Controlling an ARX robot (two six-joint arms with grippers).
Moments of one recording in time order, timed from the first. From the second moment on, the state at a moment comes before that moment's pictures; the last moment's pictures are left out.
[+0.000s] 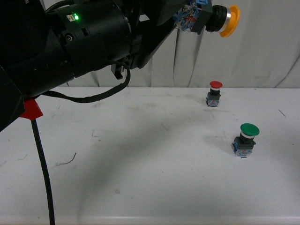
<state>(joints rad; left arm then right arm) -0.40 1.87 0.84 1.28 0.46 -1.05 0.08 1.31 0.50 0.89 0.07 0.13</state>
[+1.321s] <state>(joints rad) -0.38 1.87 0.84 1.28 0.44 -1.06 0.14 1.78 0.69 1.28 -0.34 1.21</state>
